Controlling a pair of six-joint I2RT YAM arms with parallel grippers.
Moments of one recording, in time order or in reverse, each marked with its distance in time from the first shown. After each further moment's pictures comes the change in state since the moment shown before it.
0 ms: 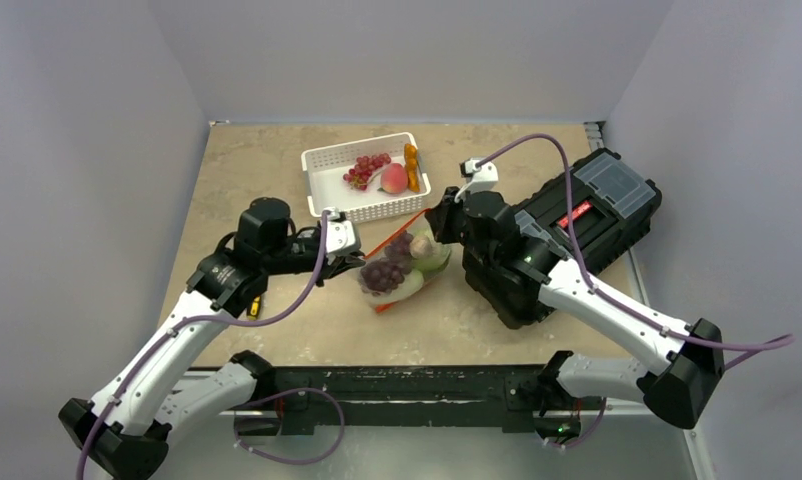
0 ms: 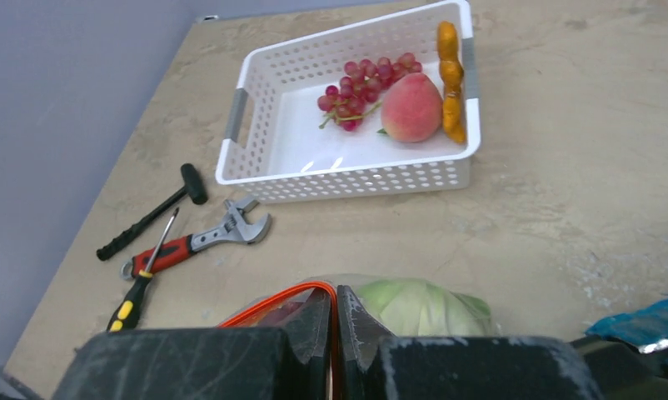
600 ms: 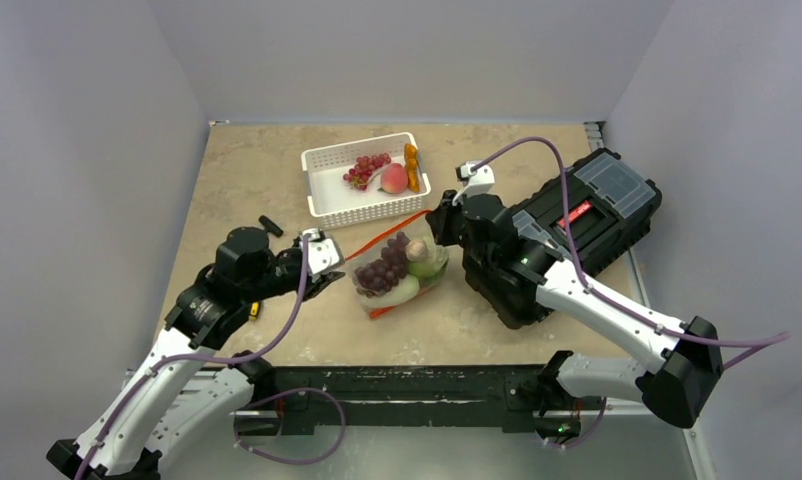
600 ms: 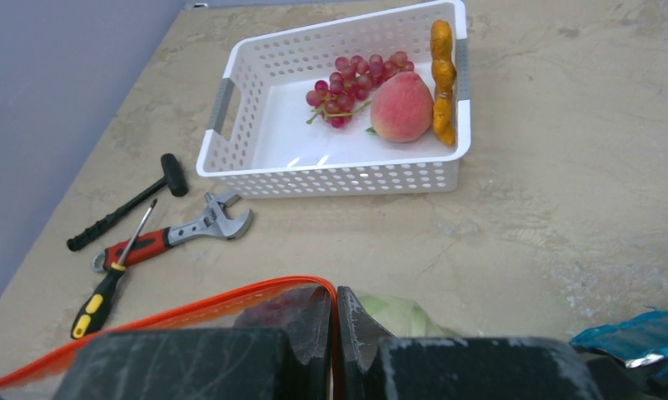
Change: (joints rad) left arm -0.002 -0.223 -0.113 -0.049 -0.224 -0.002; right arm -0.014 0.010 -0.037 0.042 0.008 -0.020
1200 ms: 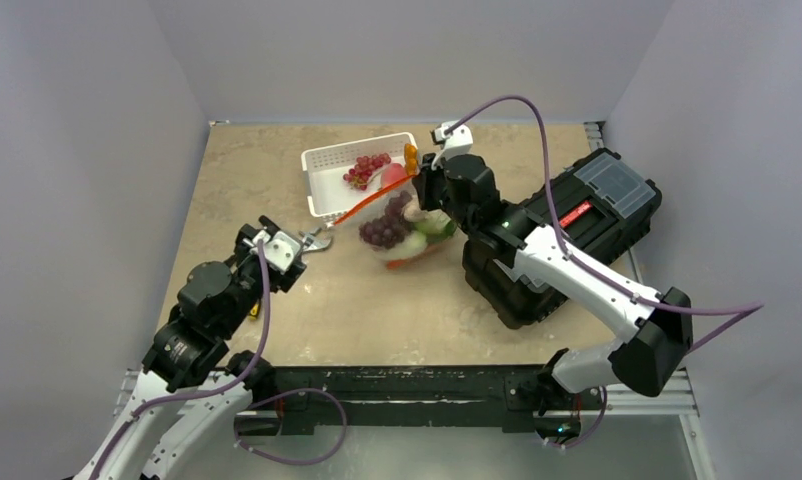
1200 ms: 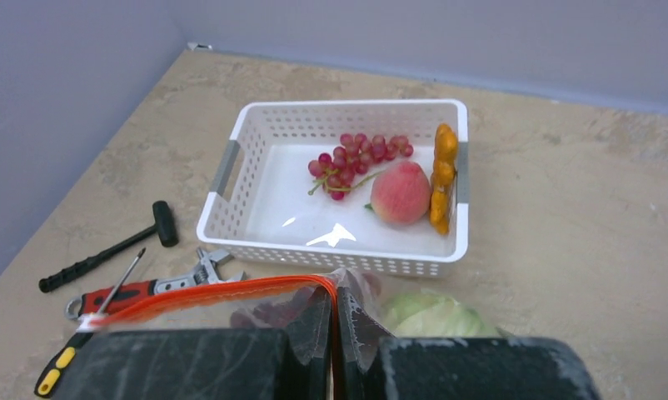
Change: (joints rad) left arm 0.001 -0.247 -0.088 0.092 -0.537 -0.045; right arm -0.029 0.210 0.277 -0.028 -0.004 -0.159
